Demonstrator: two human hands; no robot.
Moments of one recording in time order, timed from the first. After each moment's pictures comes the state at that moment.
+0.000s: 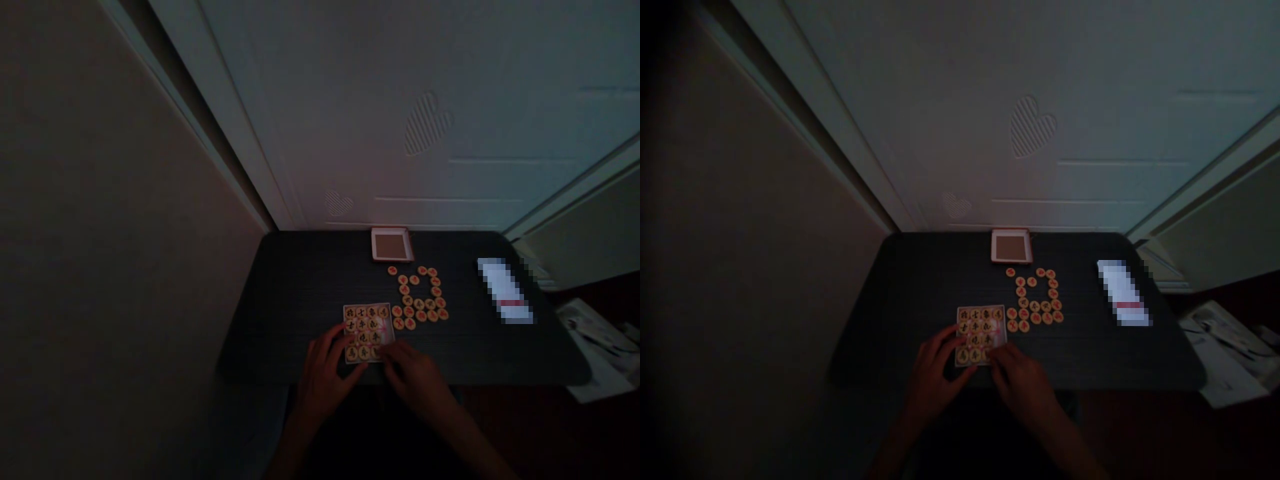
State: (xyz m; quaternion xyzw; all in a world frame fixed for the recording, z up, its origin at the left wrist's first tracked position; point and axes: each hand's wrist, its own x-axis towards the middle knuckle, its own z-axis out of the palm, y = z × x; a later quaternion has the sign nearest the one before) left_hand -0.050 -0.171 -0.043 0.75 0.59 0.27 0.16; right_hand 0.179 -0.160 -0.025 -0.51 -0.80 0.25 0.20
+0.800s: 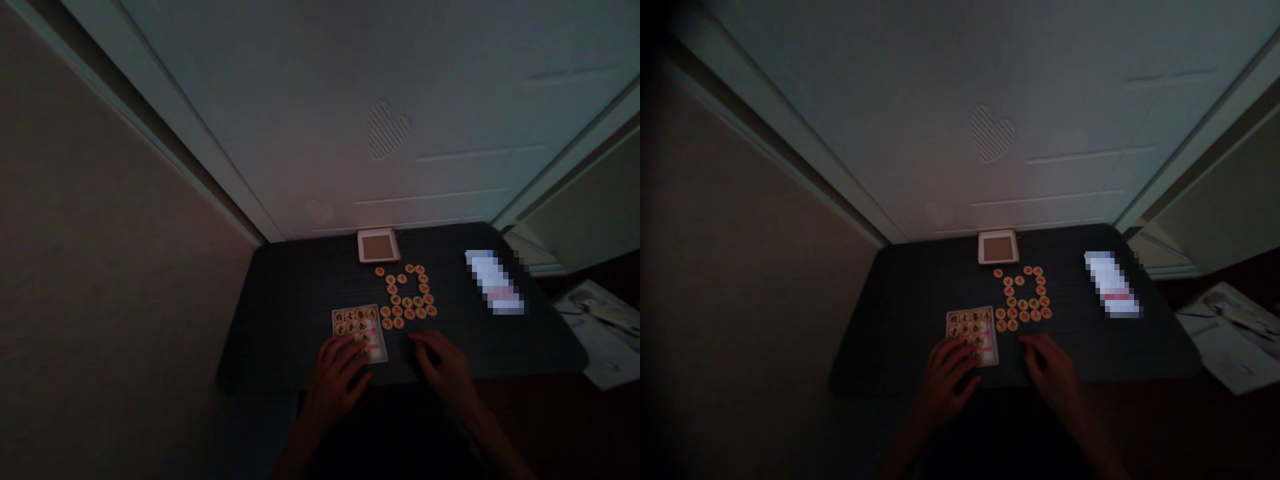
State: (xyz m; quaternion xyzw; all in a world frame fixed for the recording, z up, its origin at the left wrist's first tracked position) left_hand -0.027 -0.167 -0.035 0.85 0.44 0.28 0.08; right_hand 0.247 -0.156 -0.050 -0.57 -0.69 0.22 0.40
